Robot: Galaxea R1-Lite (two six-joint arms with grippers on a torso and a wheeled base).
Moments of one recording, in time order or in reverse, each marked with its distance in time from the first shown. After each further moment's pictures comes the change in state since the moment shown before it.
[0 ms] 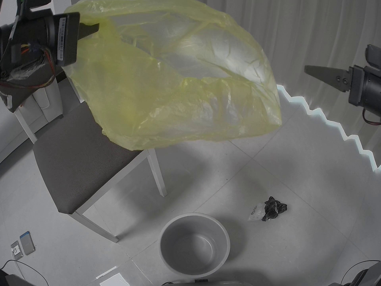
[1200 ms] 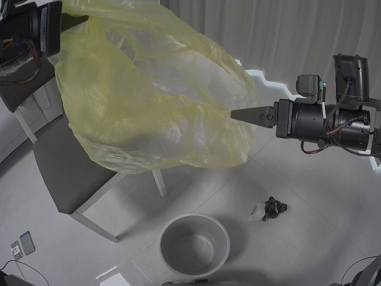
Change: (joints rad) left arm -0.019 -0.049 0.010 -0.017 0.001 -0.007; right arm 0.140 0.290 0.012 -0.101 0.118 0.211
